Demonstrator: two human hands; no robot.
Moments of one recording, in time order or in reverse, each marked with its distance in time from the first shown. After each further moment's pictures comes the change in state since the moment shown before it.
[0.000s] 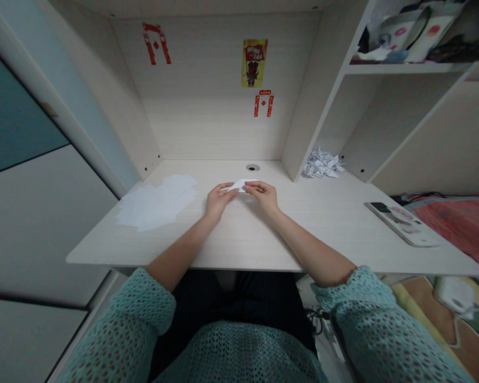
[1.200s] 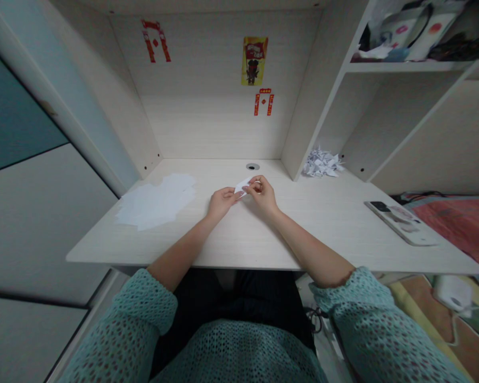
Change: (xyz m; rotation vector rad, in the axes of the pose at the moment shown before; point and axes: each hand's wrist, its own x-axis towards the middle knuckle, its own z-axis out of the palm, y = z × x) left_hand 0.003 -0.008 0.002 0.128 -0.104 -0.038; right_hand 0.003 0.004 -0.004 -0.191 -0.077 -0.137
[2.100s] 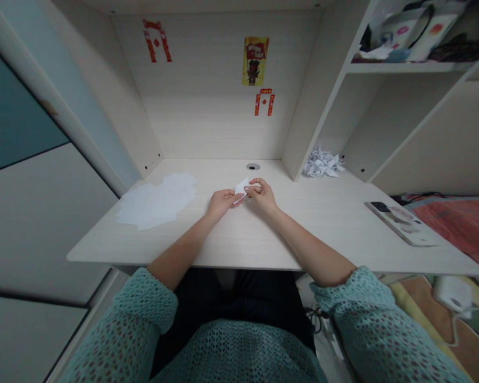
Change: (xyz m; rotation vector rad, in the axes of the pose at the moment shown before) left_hand 0.000 -0.001 -0.001 0.048 -0.033 -0.072; right_hand -0.001 0.007 0.004 0.160 -0.035 0.163
